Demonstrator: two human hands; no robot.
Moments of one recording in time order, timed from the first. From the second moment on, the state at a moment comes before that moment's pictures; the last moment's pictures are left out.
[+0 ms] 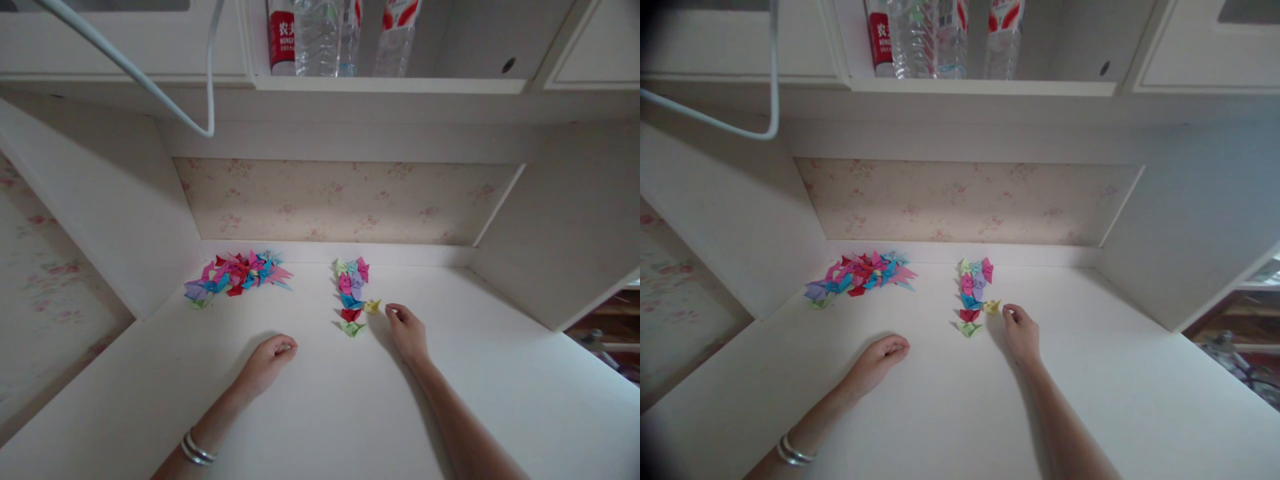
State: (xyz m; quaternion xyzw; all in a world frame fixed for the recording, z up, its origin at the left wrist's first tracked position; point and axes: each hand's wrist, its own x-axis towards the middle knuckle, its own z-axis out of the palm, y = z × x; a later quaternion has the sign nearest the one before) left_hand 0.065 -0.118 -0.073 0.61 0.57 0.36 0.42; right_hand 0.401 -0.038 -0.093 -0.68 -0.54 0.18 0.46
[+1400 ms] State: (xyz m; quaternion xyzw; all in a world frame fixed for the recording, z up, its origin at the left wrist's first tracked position) left_hand -0.011 0.069 -0.010 0.58 0.80 0.12 -0.10; right_hand 0.316 -0.118 -0.081 -0.48 -0.69 0.43 0.34
